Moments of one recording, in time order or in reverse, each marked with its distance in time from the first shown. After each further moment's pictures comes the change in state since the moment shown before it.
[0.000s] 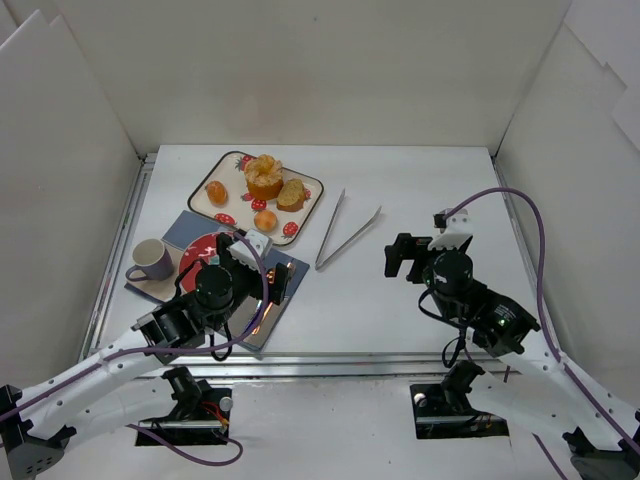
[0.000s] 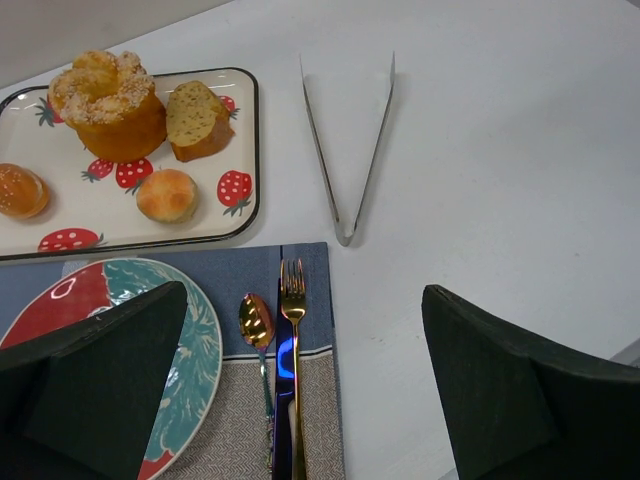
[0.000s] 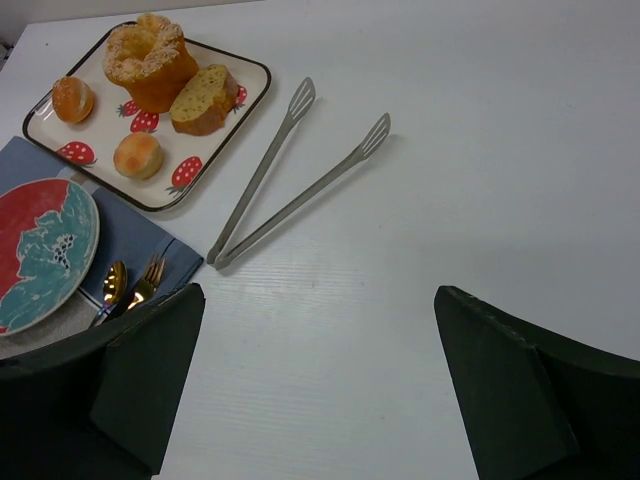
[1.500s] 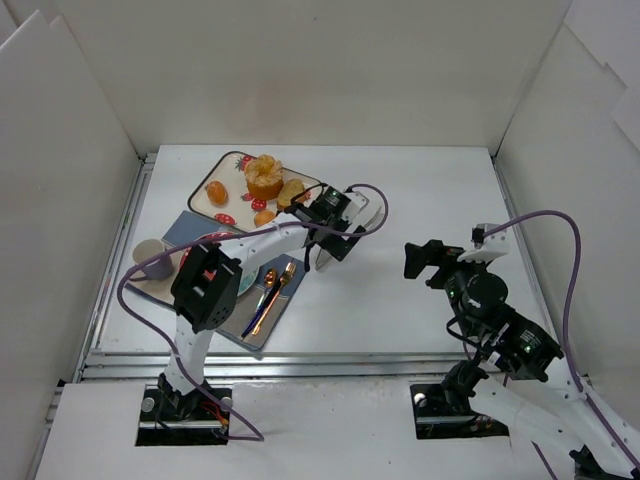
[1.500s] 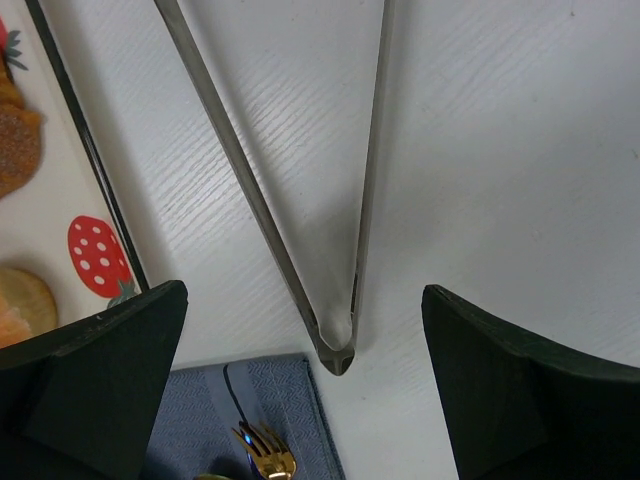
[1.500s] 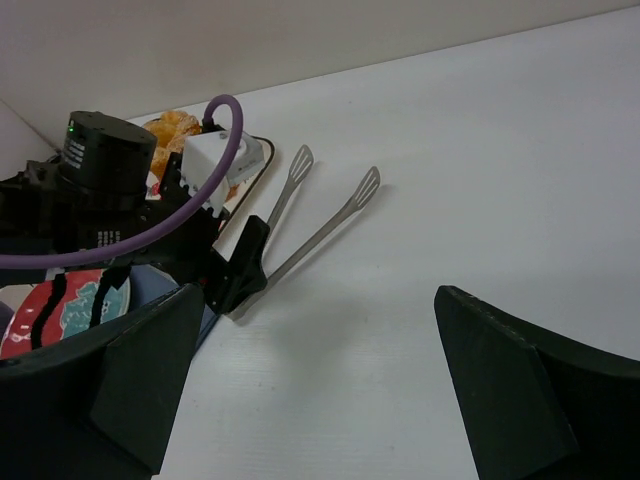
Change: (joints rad) left arm 0.182 1.258 0.908 -0.320 0.288 0.119; right arm 0.000 -0.188 -0.073 0.055 0.078 0.023
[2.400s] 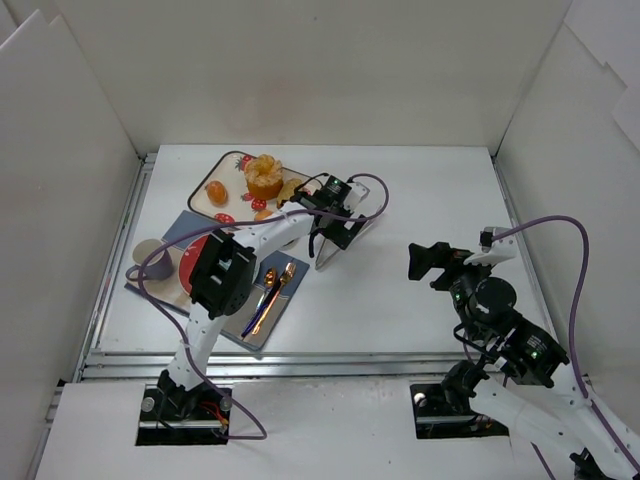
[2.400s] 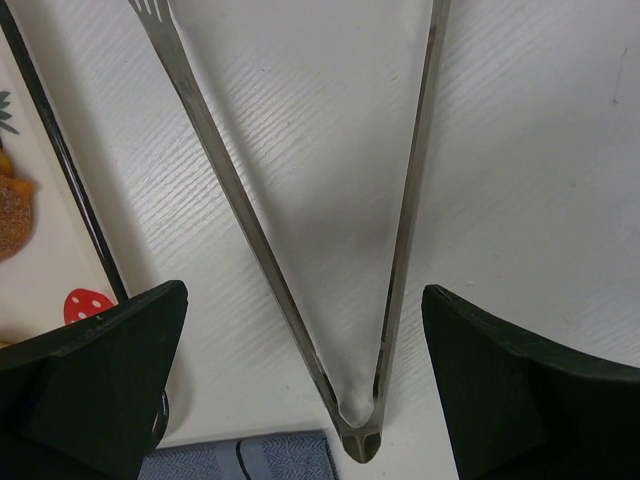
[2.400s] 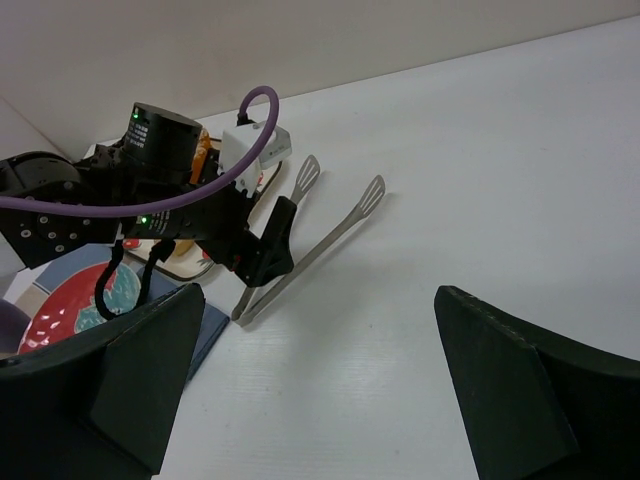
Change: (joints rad) left arm 0.057 0.187 0.220 -0.048 0.070 0.000; right arm 0.000 -0.045 -0.003 0.000 -0.003 0.000
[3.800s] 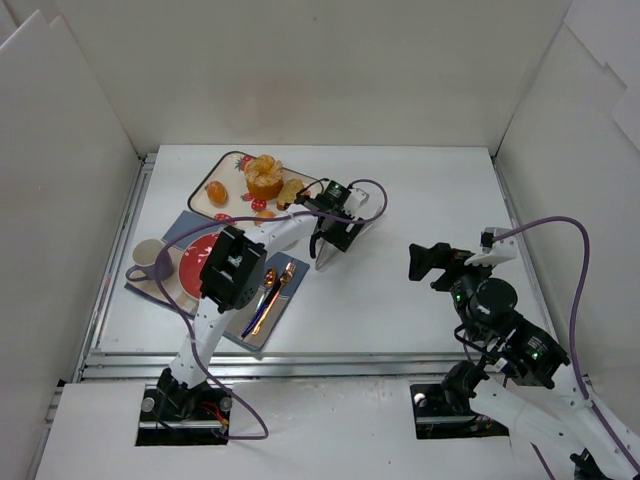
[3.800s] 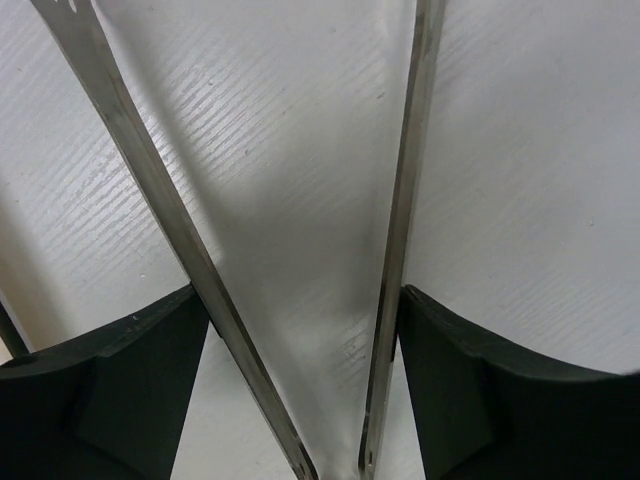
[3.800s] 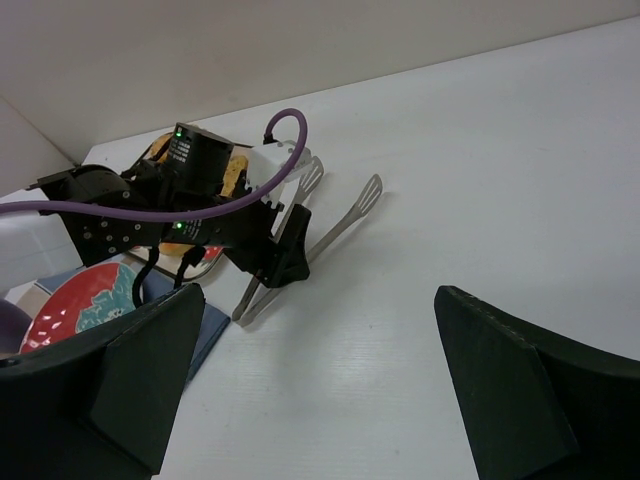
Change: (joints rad) left arm 0.022 0.120 0.054 0.029 0.098 -0.038; right arm 0.000 -0.006 -0.003 -0.001 0.000 0.000
